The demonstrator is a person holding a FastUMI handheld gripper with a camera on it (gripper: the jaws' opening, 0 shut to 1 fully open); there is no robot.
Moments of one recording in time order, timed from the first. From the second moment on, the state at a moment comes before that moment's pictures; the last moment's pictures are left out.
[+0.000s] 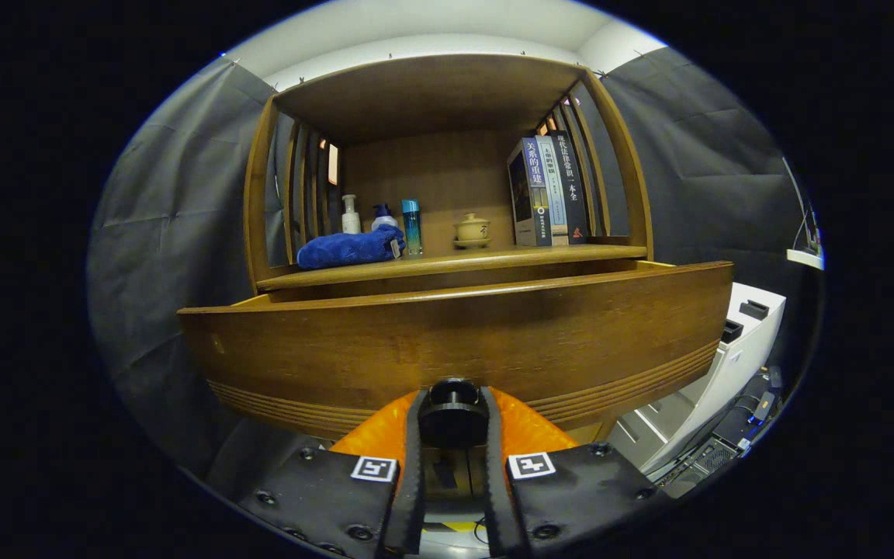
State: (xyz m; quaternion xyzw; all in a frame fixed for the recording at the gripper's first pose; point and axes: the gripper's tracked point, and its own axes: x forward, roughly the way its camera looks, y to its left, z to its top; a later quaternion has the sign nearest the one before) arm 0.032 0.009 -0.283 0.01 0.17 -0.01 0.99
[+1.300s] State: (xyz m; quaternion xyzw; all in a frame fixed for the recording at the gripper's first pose) arm -0.003 0.010 -0.285 0.00 0.19 -0.01 0.98
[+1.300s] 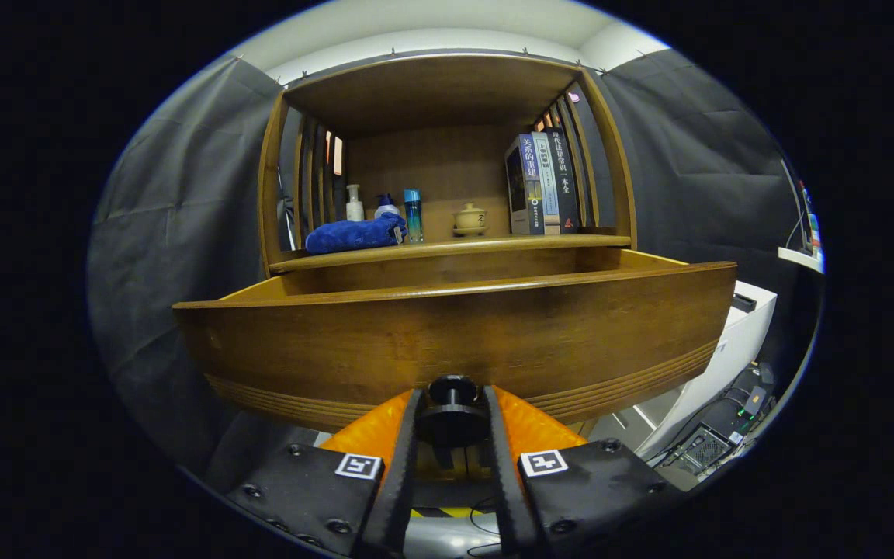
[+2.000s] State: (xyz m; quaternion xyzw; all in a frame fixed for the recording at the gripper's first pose) arm 0.009 0.012 -0.168 0.01 0.11 0.00 0.99
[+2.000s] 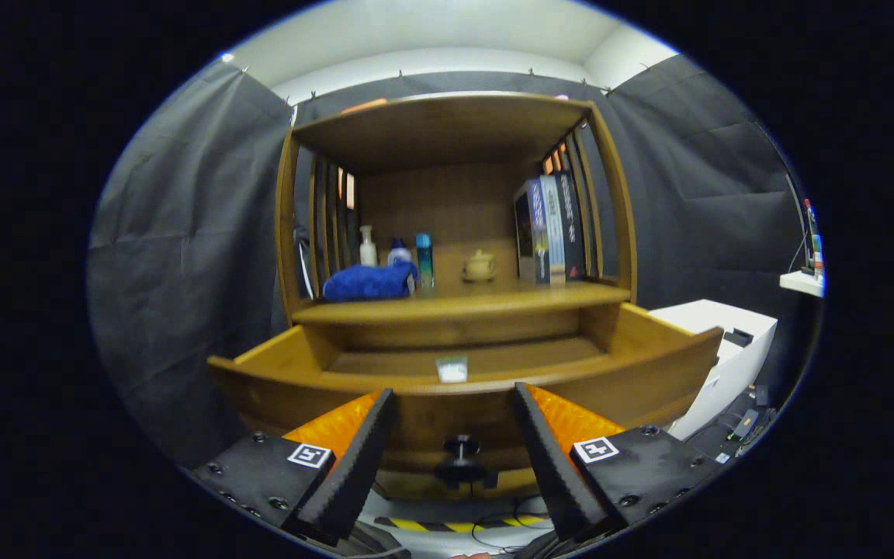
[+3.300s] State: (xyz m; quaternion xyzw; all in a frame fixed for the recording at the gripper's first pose) arm 0.153 0.039 -0.302 -0.06 0.54 0.05 0.84
